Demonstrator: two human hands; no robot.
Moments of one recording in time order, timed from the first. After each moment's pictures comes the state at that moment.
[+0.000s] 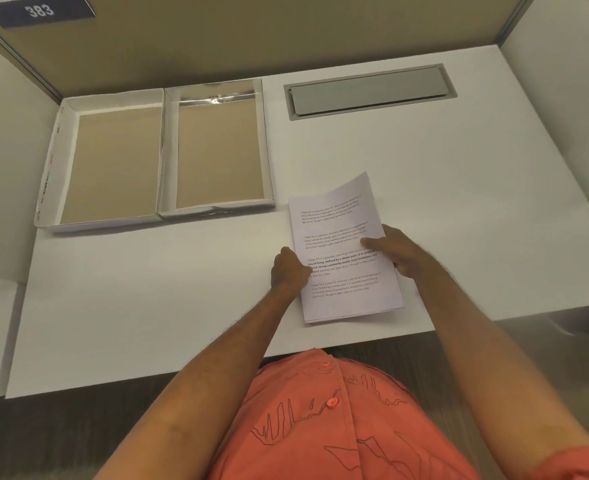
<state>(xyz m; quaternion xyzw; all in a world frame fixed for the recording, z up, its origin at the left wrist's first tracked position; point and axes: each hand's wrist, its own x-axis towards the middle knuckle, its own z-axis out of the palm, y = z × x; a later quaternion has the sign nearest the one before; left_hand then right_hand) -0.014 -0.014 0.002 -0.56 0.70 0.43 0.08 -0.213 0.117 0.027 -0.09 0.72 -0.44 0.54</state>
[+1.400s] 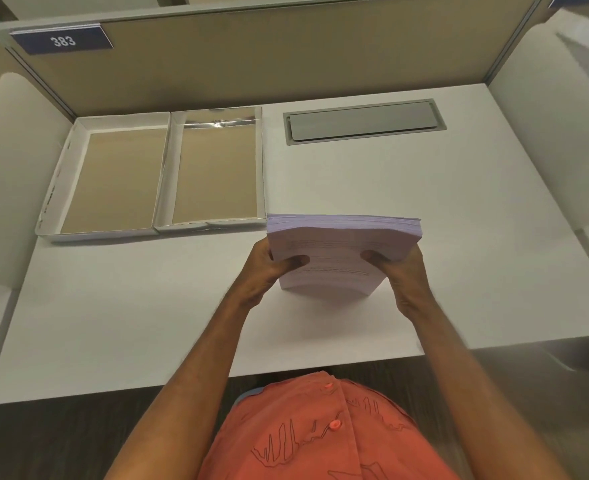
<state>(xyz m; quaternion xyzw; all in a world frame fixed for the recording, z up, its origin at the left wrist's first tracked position) 0.007 -0.027 0.091 -0.28 0.60 0.73 -0.17 -0.191 0.155 0.080 -0.21 0.64 -0.67 0.32</state>
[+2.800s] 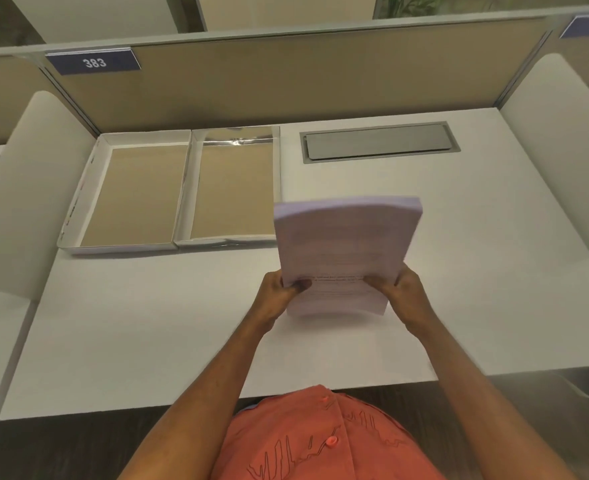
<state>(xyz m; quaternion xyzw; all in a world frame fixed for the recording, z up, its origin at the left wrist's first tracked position) 0.023 -0.044 0.040 -0.39 0.60 0.69 -0.13 -0.180 0.135 0.058 -0.23 0.74 -0.53 0.35</state>
